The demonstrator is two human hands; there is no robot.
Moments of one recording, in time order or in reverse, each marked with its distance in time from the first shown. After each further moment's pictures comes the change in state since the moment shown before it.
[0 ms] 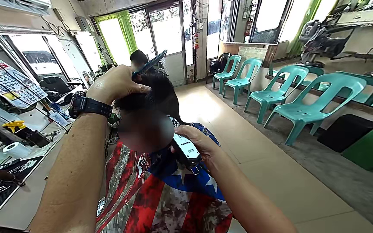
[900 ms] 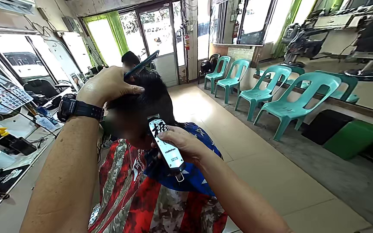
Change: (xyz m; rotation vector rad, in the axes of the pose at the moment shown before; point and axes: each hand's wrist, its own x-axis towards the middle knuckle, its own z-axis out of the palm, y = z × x) left_hand 0.001 -0.002 0.002 -0.017 0.014 0.011; right_hand 0.006 0.006 0.021 -0.164 0.065 0.003
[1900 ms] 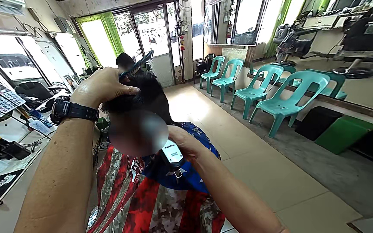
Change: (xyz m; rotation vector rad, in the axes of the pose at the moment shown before) left_hand 0.001 -0.004 0.000 -0.006 0.002 0.009; right_hand -0.002 0.001 0.001 0.098 -0.015 -0.076
